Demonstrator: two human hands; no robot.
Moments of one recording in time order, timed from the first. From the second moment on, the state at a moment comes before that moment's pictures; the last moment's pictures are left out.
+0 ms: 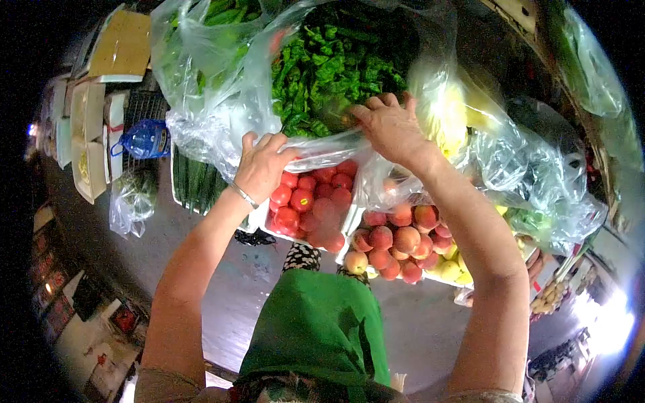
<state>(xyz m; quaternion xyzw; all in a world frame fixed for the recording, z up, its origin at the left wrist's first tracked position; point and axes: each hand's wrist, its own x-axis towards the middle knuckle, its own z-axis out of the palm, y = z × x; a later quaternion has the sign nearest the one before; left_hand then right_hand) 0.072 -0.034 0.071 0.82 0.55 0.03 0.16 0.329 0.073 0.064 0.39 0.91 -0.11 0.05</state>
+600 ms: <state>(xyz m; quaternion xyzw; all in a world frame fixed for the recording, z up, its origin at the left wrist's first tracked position) 0.097 -0.178 0.162 0.68 0.70 0.19 0.10 0.390 -0.129 0.138 0.39 0.84 -0.37 -0.04</state>
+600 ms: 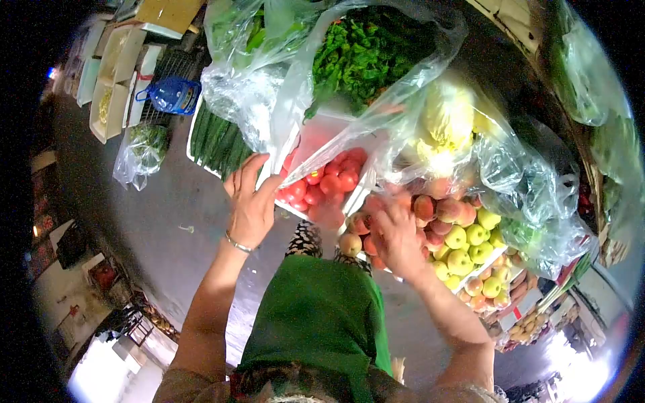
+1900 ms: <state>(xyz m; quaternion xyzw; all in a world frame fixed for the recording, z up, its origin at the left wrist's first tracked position) 0.030 -0.576 0.097 0.41 0.68 -0.14 0.60 0.305 -0.492 0.112 0.42 0.57 -0.60 0.37</state>
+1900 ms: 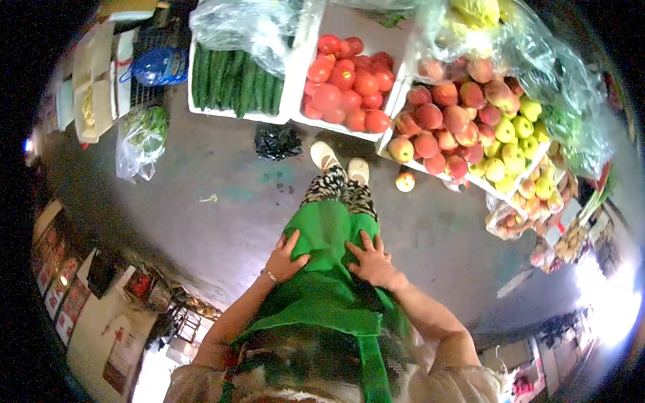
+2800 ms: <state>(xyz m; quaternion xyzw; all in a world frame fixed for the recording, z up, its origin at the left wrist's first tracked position) 0.029 -0.700 0.171 0.37 0.75 -0.27 0.48 0.288 -0.548 0.095 0.38 0.66 -0.54 0.37</state>
